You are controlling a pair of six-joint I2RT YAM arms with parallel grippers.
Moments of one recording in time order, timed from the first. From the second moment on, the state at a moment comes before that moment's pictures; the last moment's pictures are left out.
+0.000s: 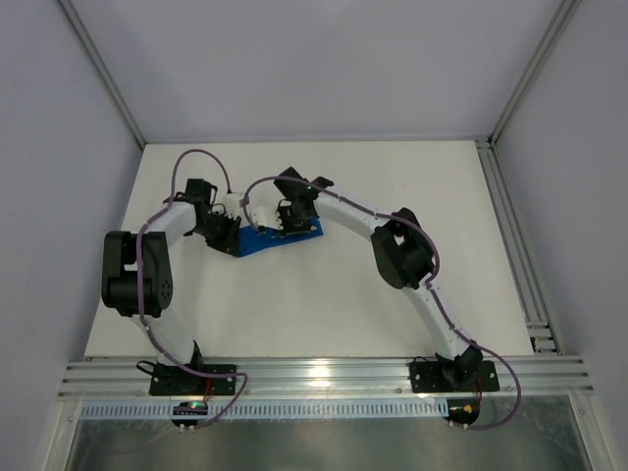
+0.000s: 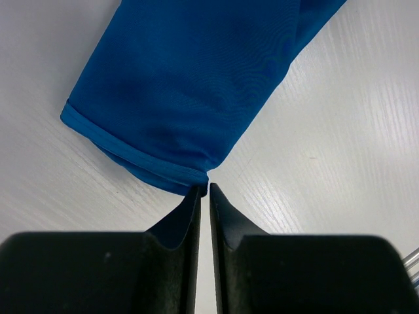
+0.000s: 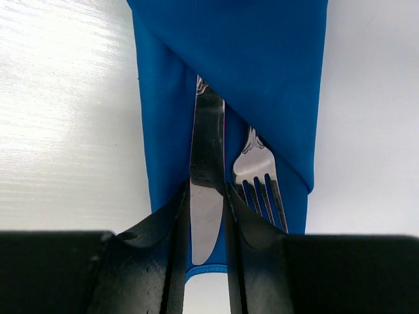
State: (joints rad) left arm -0.04 1.77 1.12 -0.64 0.47 0.39; right arm 0.75 2.39 2.06 -0.79 -0.22 -1.09
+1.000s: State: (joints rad) left arm -0.01 1.74 1.12 -0.66 0.47 0.39; right arm 0.79 2.07 1.73 -0.48 -0.12 -0.78
